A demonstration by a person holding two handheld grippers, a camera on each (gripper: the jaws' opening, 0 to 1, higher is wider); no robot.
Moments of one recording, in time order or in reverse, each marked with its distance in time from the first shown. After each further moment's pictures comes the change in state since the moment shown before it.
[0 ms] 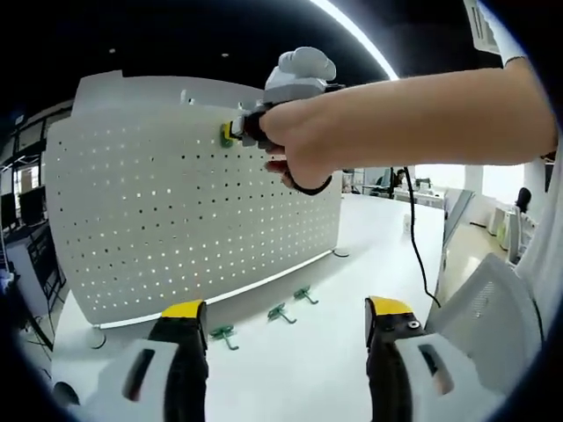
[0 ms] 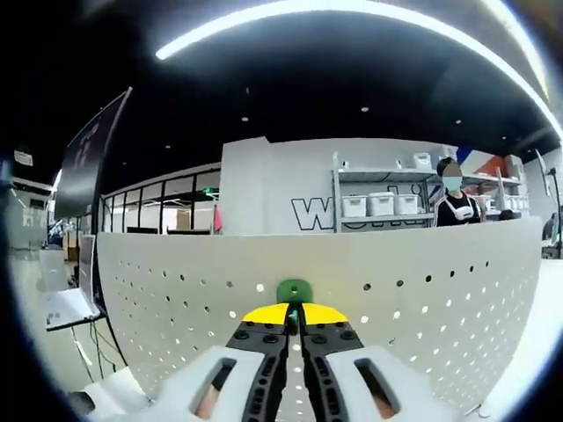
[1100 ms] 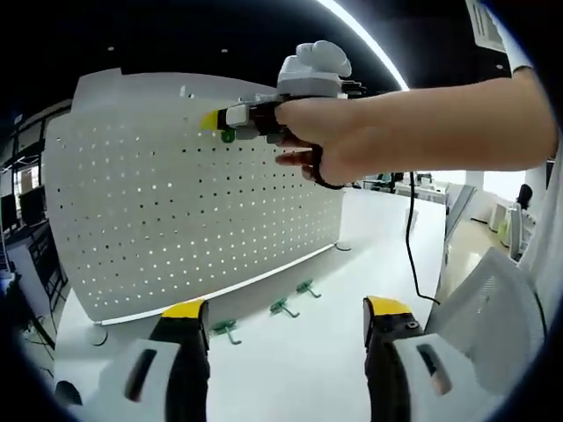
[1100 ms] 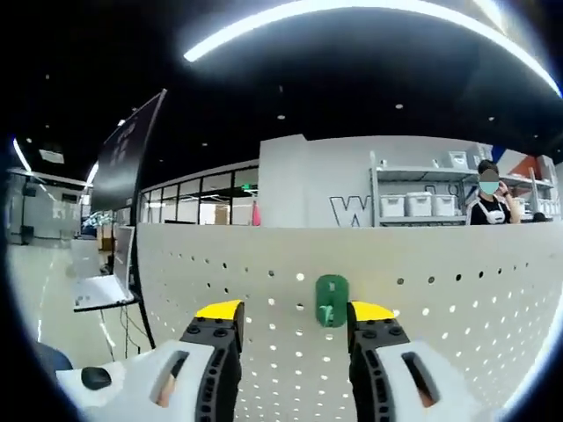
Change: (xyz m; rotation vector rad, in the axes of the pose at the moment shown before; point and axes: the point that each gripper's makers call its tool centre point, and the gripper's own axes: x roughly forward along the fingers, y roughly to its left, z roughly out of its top) left arm 0.001 0.005 -0.008 0.007 0.031 0.013; right arm -0.020 0.033 0.000 -0.086 -0.017 0.292
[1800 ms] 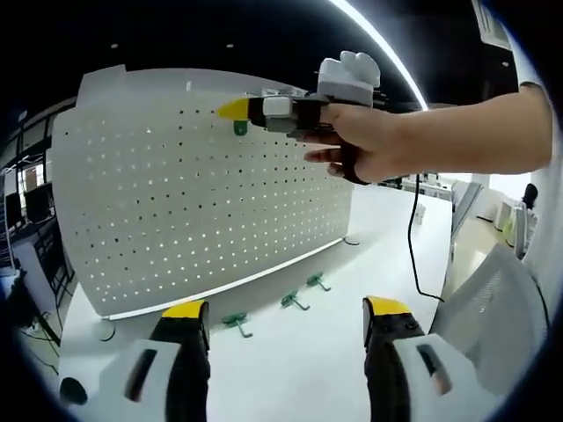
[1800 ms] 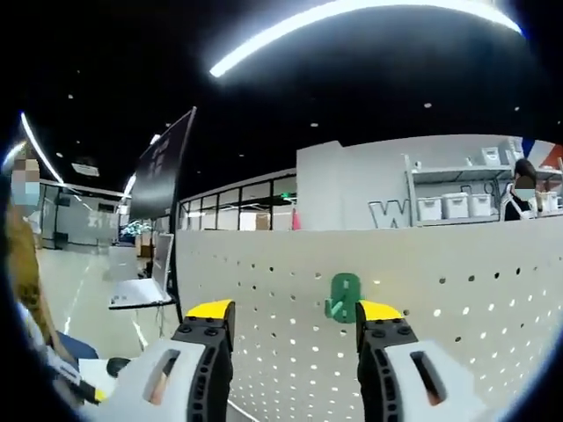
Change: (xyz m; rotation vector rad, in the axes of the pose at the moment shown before) left arm -0.004 0.013 -0.005 -0.009 0.020 0.028; right arm -0.016 0.008 -0.006 -0.023 0.001 0.226
